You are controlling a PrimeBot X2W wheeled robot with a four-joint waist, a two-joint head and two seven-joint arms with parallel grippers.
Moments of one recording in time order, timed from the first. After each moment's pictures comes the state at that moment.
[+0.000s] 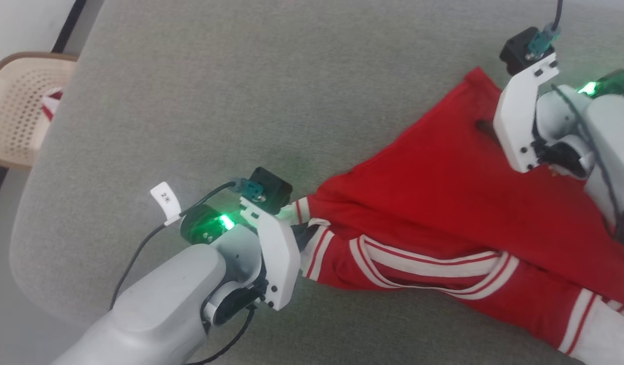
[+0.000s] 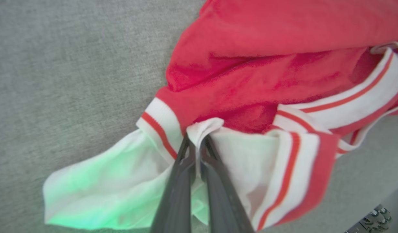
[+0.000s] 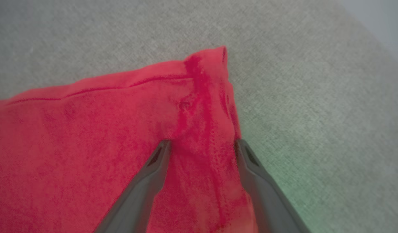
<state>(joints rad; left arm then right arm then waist) -0.69 0.42 -0.93 0.27 -0.91 0.03 0.35 -1.08 -0.48 0.88 0.75 0.76 0.13 0.59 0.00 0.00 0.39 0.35</state>
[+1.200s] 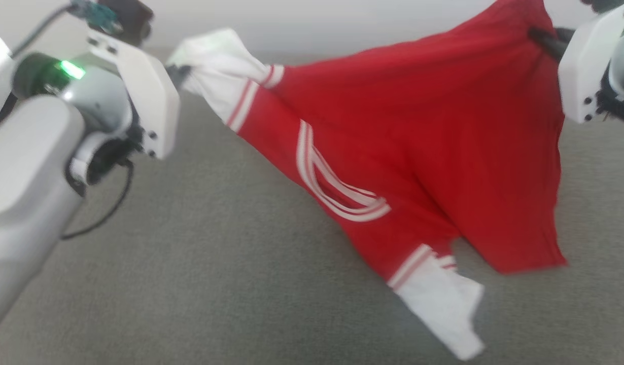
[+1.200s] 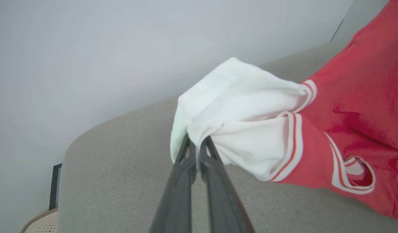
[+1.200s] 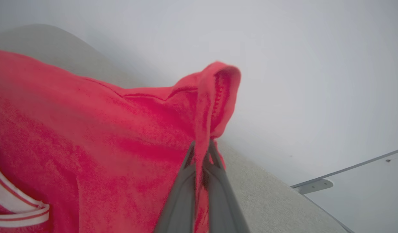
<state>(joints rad) -1.04 0.63 -0.79 0.34 -0.90 0.05 0.47 -1.24 -0.68 1.07 0.63 0.97 0.13 0.26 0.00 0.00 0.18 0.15</state>
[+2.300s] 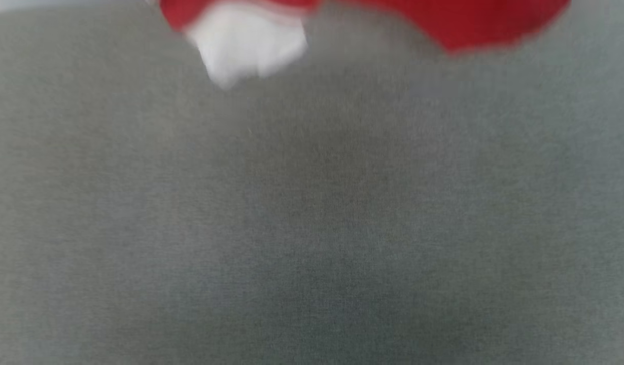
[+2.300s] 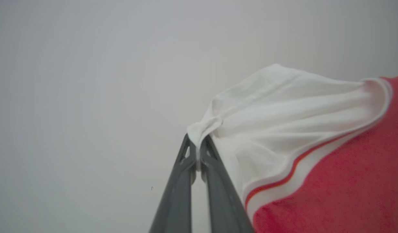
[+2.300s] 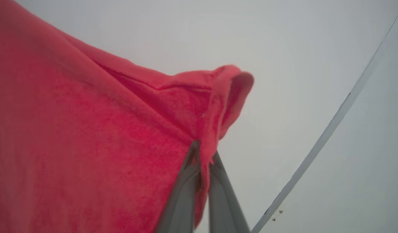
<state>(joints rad) -1.73 0.50 -0.77 0.81 -0.56 0.03 -0.02 -1.46 -0.54 0.57 0.83 0.52 0.13 -0.11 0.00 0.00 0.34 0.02</state>
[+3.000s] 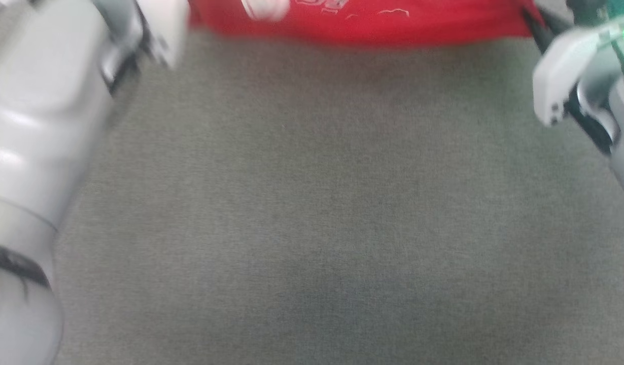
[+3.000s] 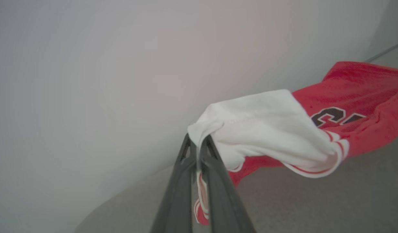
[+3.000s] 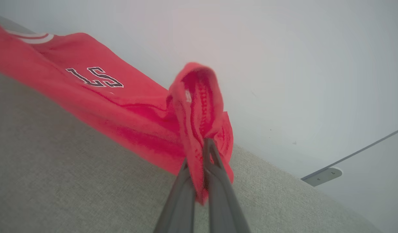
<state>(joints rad) -1.38 0.35 -0.89 1.00 -0.70 -0.13 0.03 -1.14 -0.47 0.77 0.89 0.59 0.13 -0.05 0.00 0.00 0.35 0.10</state>
